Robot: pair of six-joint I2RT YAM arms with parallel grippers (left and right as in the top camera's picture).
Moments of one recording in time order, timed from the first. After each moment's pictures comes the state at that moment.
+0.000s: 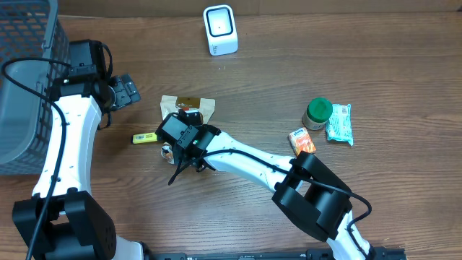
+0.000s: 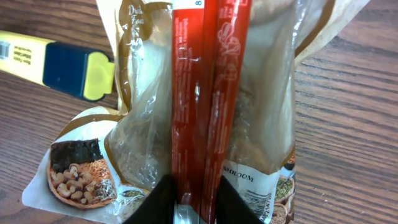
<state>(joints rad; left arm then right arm) 0.13 1.67 1.40 -0.87 -0.14 -0.33 0.98 2.15 1.61 -0.65 0.11 0.78</state>
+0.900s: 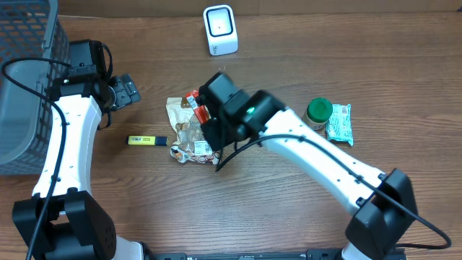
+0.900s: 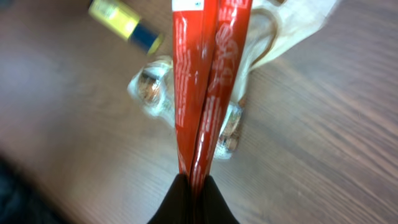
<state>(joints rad) 0.13 1.67 1.40 -0.87 -0.14 -0.33 0.76 1.82 1.62 -0.98 -0.21 0.23</state>
